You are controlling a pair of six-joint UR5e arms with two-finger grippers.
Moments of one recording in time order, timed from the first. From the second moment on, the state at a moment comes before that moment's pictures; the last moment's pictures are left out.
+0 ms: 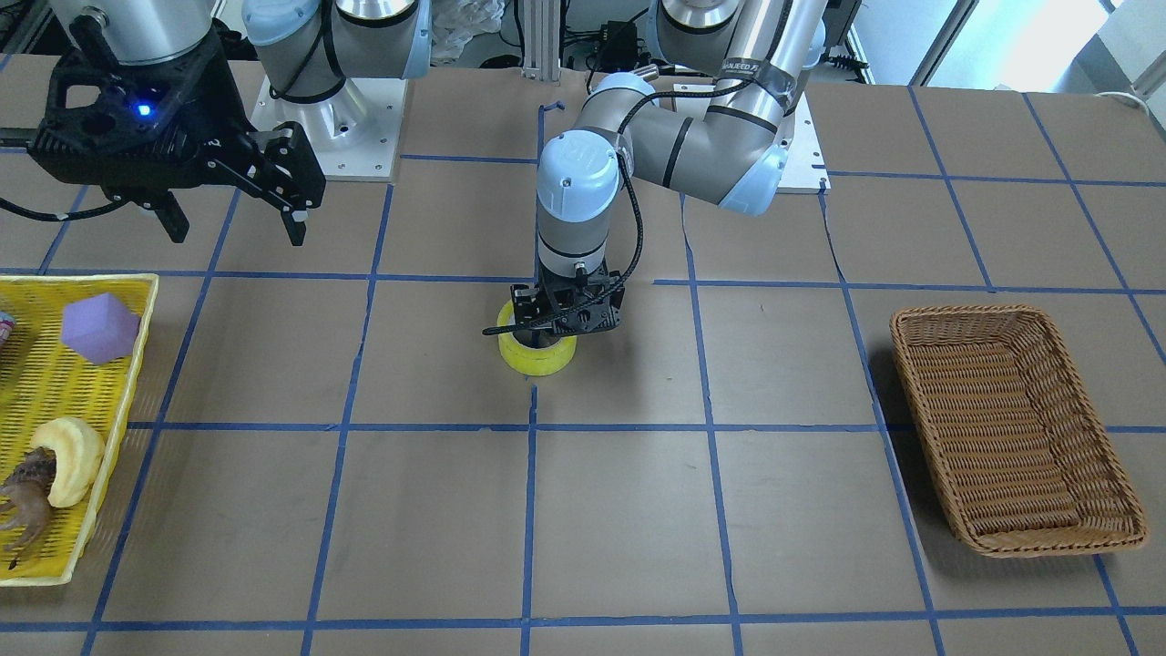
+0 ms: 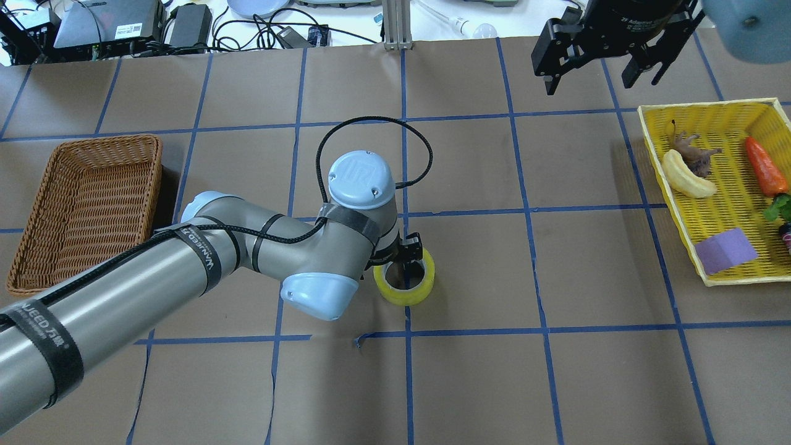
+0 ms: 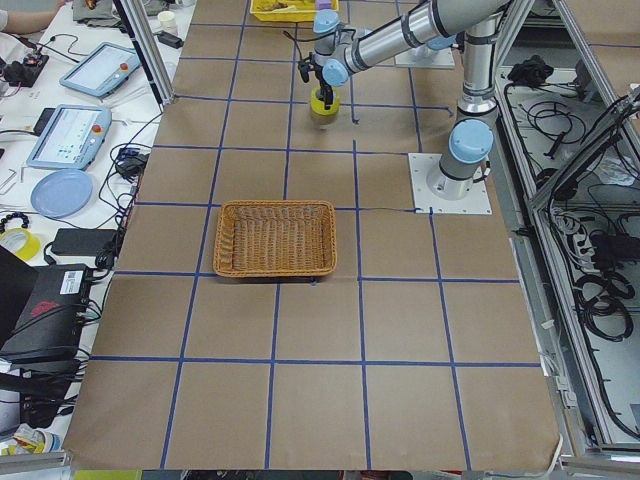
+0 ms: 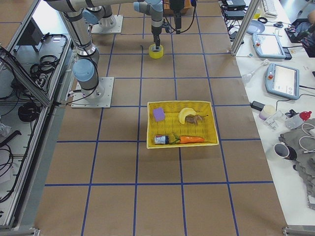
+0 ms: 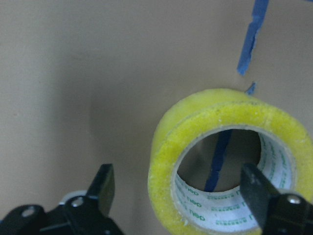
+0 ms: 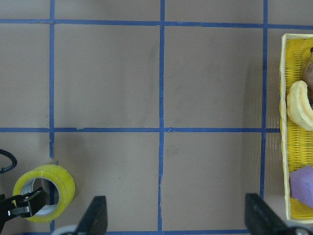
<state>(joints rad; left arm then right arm) -1.98 -1.89 -1.97 -0.87 1.55 -0.60 1.60 -1.53 1.43 -1.59 -1.61 0.01</state>
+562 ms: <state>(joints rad) -1.97 -1.87 -1.97 -0.87 1.55 -0.56 1.61 -1.54 1.43 -1.55 -1.59 0.01</state>
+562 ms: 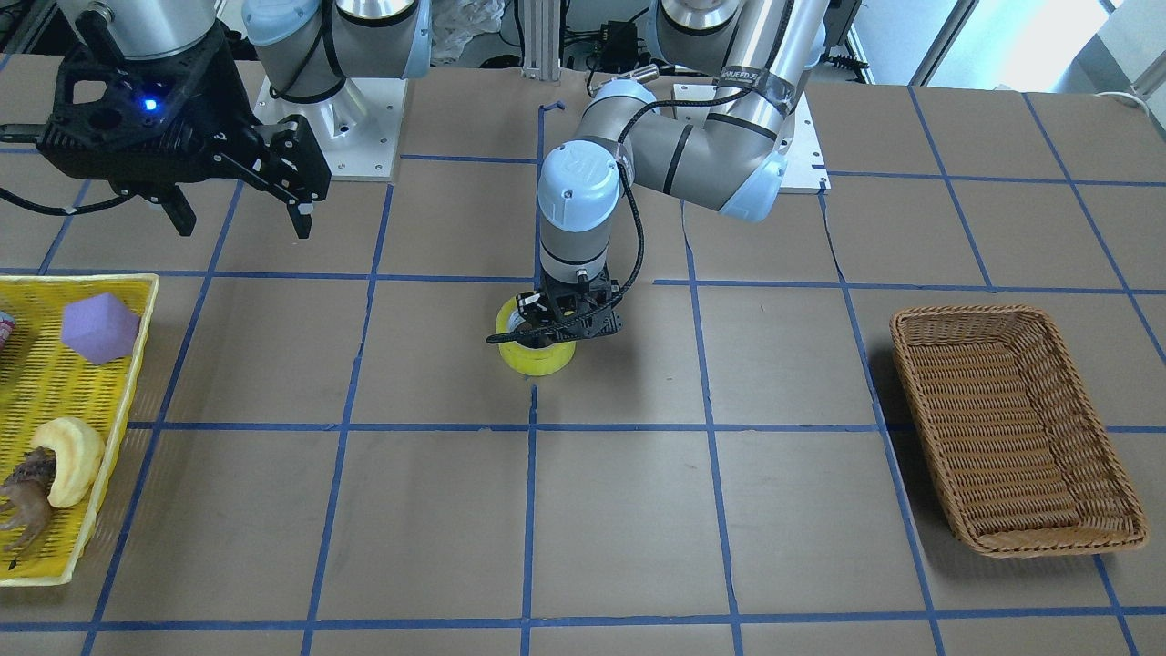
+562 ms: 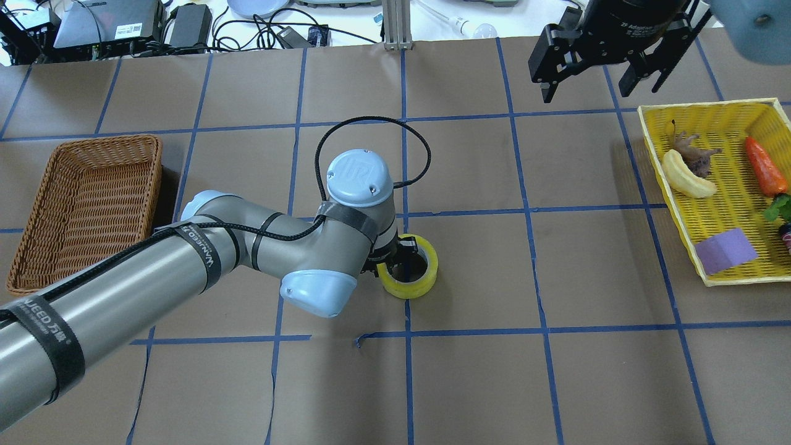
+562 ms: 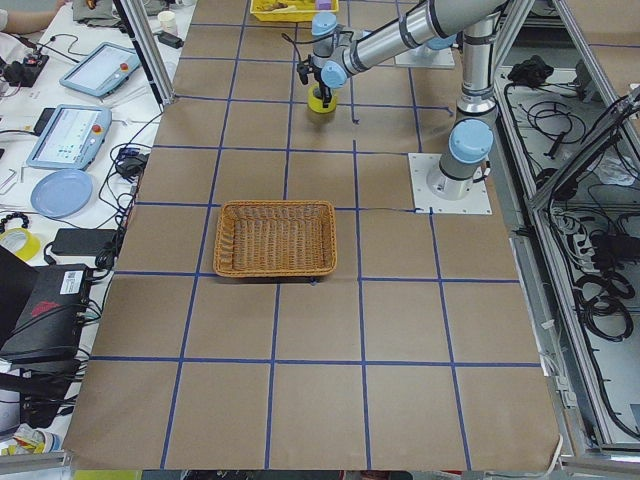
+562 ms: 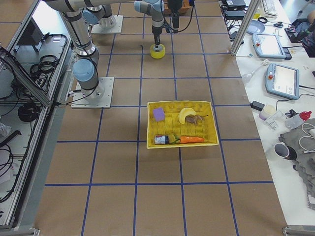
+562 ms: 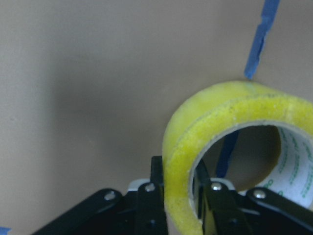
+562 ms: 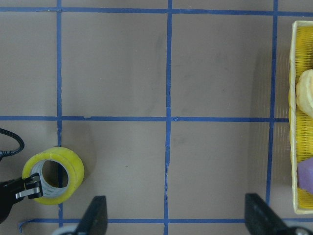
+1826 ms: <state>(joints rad) -1.23 -1.67 -1.55 -1.50 1.53 0.45 1.61 -1.54 1.43 -1.56 -1.59 0.01</state>
